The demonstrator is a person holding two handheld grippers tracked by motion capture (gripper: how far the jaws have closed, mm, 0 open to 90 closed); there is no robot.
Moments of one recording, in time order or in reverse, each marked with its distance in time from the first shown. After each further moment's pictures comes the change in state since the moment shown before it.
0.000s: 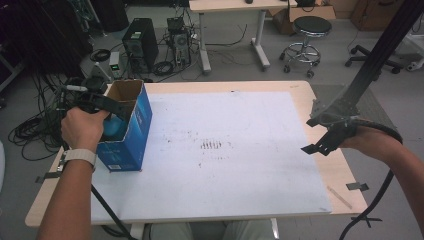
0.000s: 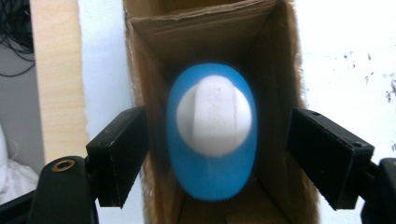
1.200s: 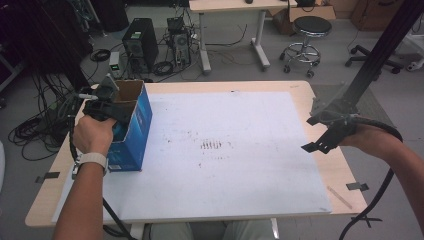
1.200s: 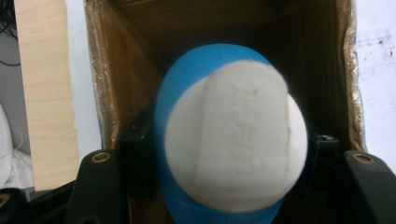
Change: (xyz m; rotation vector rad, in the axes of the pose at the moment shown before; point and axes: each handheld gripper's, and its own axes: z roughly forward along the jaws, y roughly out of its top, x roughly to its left) left arm -0.006 -0.006 0.043 0.043 0.036 -0.005; right arm -0.004 0.002 0.000 0.007 -0.004 0.005
